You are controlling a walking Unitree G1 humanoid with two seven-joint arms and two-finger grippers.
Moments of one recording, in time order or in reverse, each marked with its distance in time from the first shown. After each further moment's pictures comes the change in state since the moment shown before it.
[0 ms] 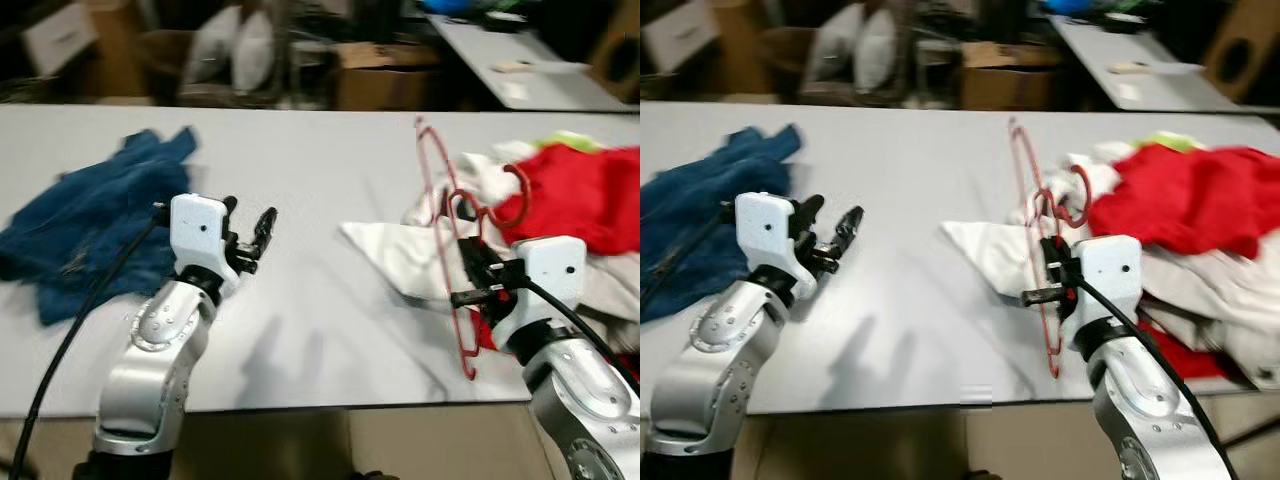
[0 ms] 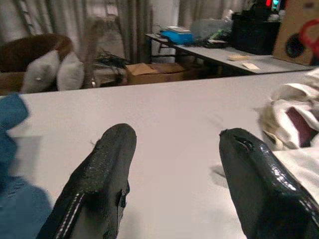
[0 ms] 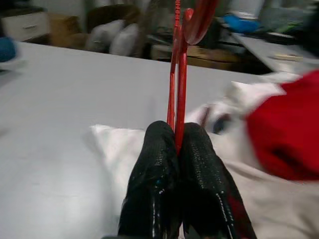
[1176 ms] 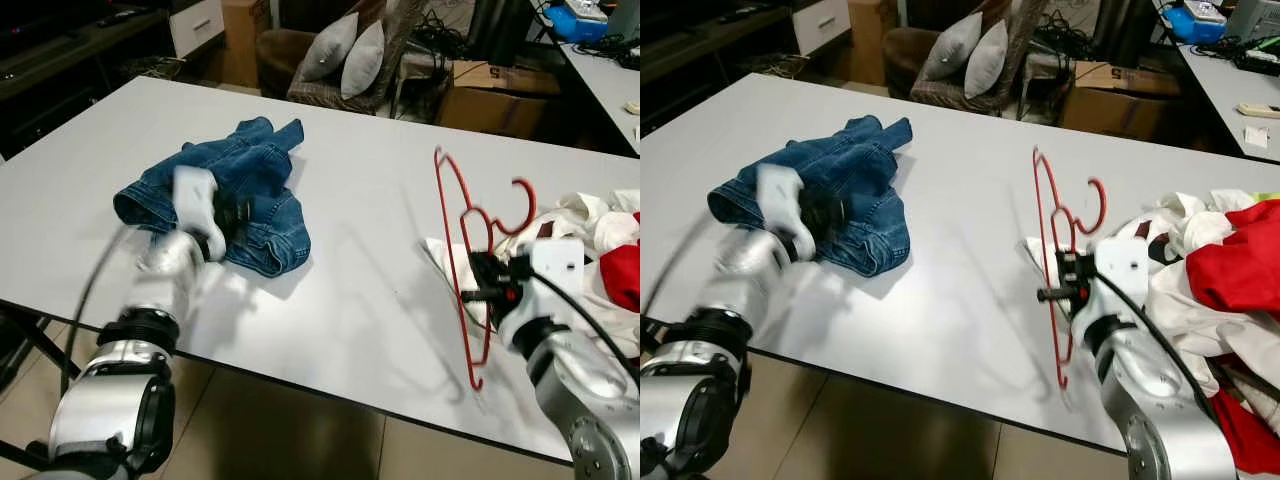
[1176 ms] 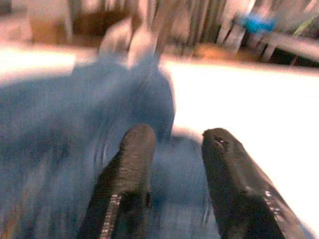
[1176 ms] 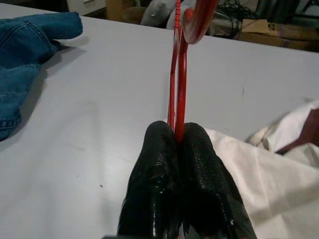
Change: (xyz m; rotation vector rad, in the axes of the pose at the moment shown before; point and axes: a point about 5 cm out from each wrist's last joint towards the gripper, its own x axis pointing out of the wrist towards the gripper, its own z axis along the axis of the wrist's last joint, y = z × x) left arm 0.083 0.073 -0.028 -0.067 0.015 -0.077; right arm 0.012 -0.014 -0.020 0.087 0.137 -0.042
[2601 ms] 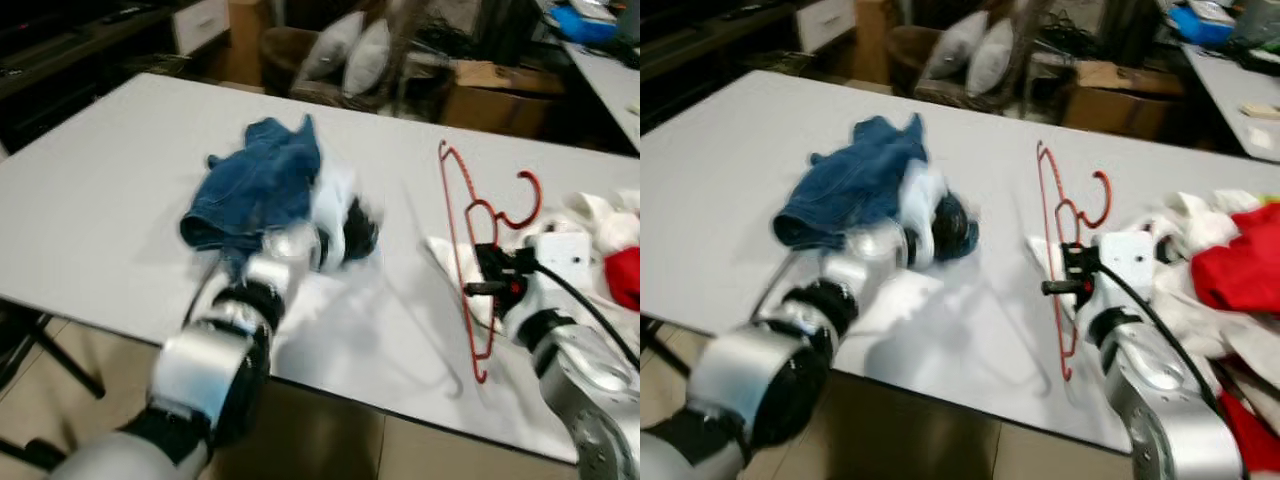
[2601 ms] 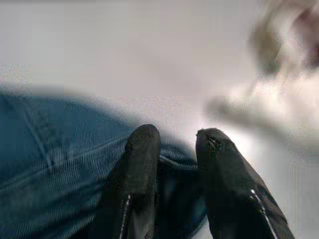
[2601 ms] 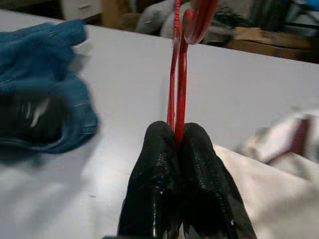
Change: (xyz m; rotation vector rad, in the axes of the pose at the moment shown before) left arm 0.048 -0.141 -0.042 0.131 0.362 -0.354; right arm -0.001 -0.009 0.009 -0.017 -0.027 -0.043
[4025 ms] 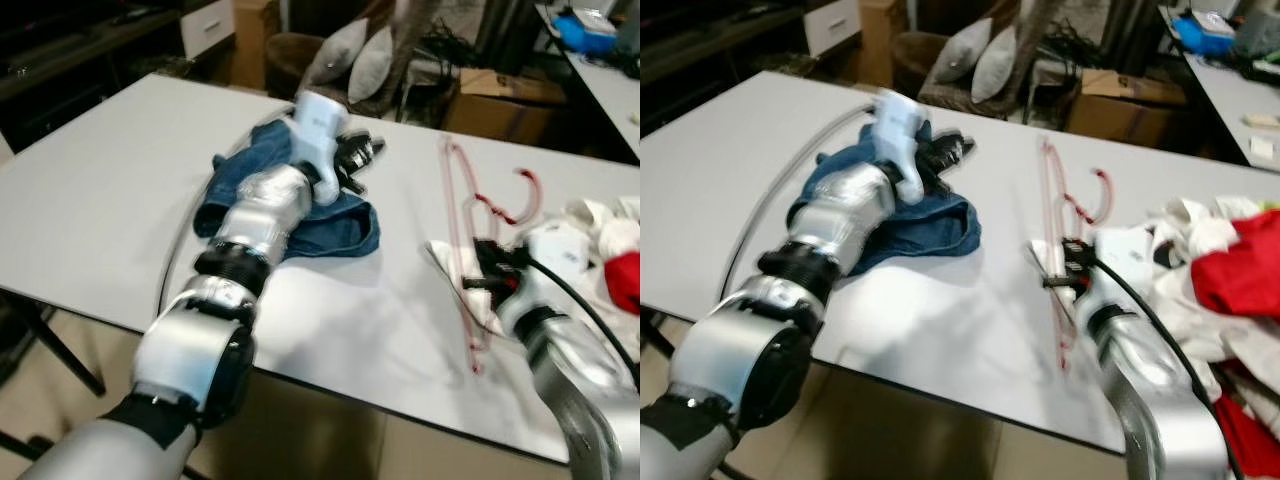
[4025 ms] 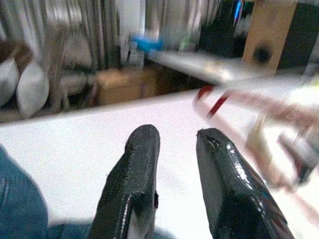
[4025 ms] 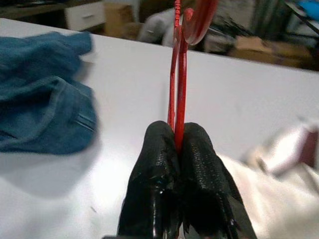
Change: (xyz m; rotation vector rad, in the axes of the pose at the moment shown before) left arm -0.013 0.021 0.089 0.004 -0.318 -0.023; right arm 0.010 -0.001 -0.010 0.017 -0.009 -0.006
